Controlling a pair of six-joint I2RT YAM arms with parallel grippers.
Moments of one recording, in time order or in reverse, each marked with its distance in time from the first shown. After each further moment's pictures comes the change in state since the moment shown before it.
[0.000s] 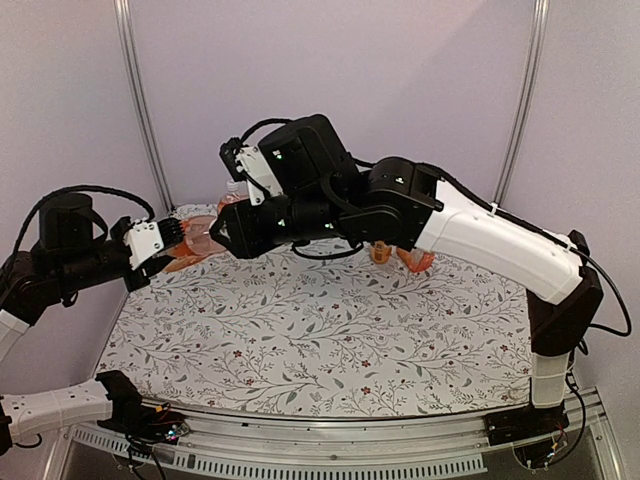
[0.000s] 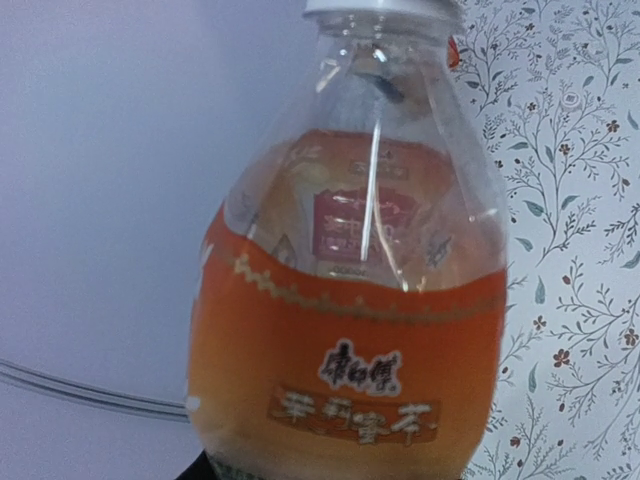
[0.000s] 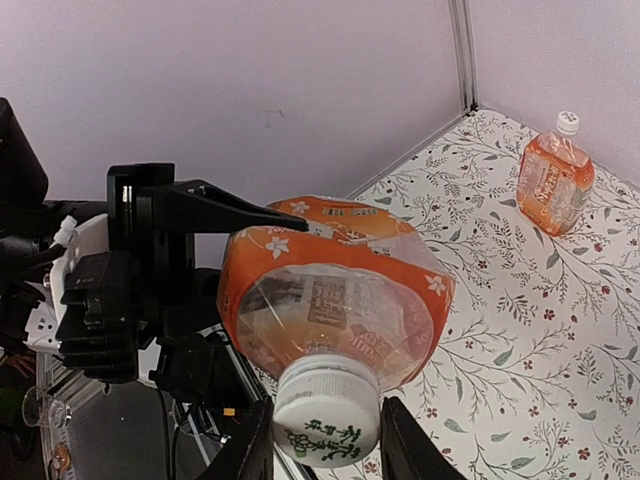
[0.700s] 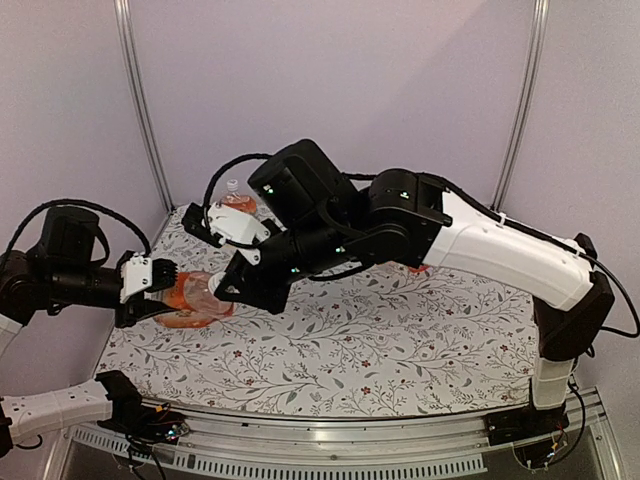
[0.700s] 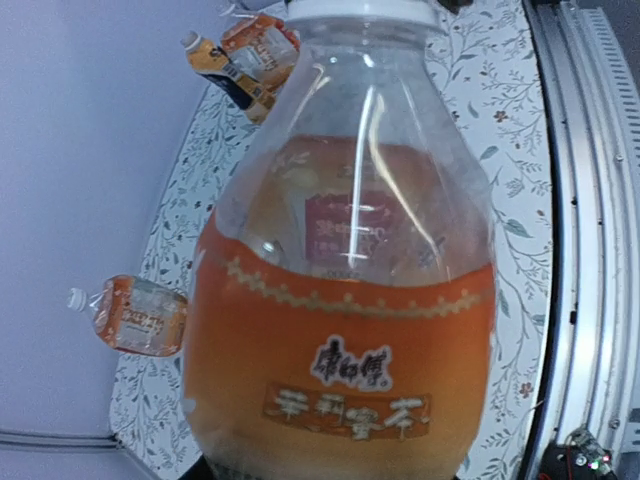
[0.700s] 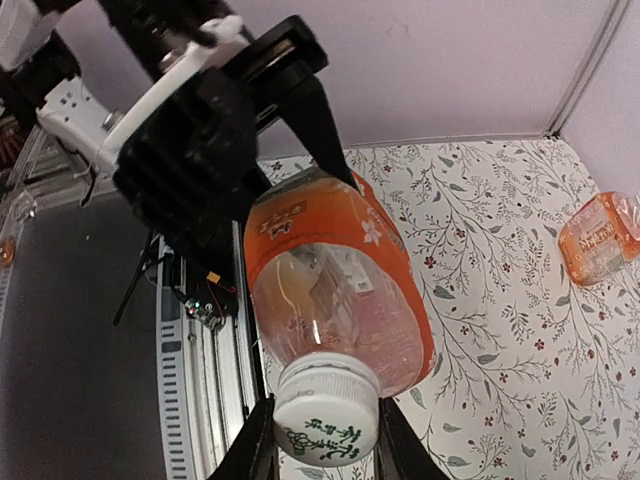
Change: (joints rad) left arm 0.003 -0.013 0.037 -0.264 0.246 -0.030; right arm 0.045 -0.023 -0.044 -0.122 -0.171 -0.400
